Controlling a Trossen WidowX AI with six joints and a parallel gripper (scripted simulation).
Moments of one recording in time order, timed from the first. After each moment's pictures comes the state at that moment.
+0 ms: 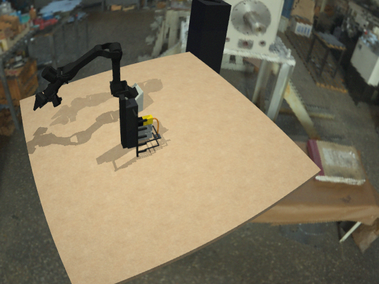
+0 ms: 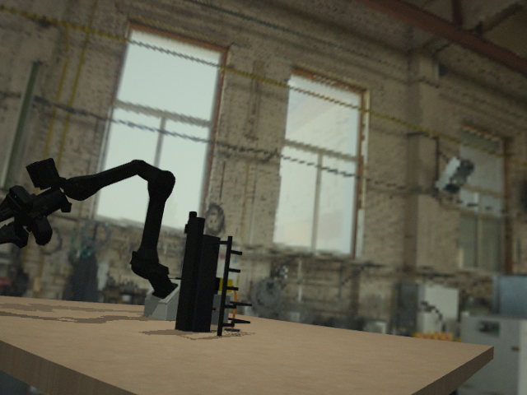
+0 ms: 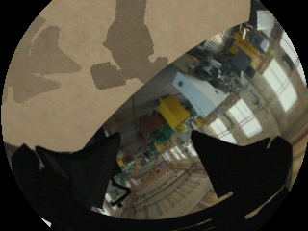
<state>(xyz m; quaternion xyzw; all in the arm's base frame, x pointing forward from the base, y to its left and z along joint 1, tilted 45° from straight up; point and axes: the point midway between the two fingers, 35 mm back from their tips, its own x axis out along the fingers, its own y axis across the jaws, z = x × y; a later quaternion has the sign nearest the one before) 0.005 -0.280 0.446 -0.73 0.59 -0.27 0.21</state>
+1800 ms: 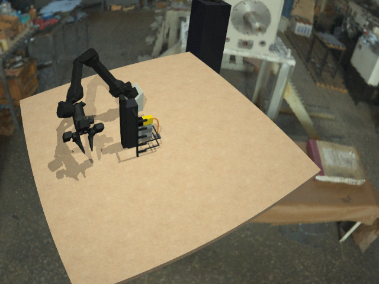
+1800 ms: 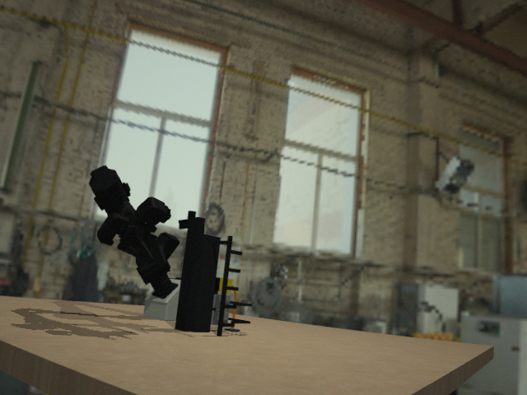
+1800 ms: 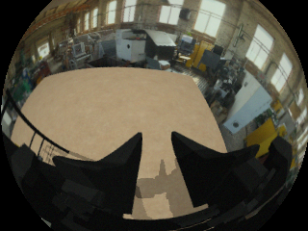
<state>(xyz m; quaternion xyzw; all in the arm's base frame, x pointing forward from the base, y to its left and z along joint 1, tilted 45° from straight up) 0.346 -0.146 0.320 -0.44 0.23 -0.06 0.86</state>
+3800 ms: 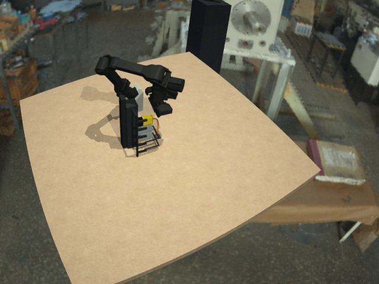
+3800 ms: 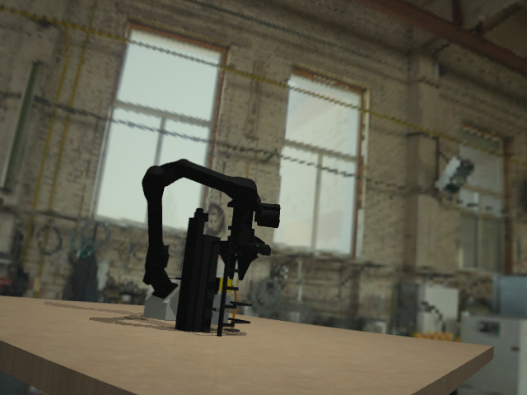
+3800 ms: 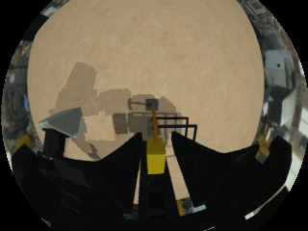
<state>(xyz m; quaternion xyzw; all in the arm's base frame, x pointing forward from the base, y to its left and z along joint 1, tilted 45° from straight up) 0.253 0.105 0.057 -0.68 0.62 0.25 0.30</state>
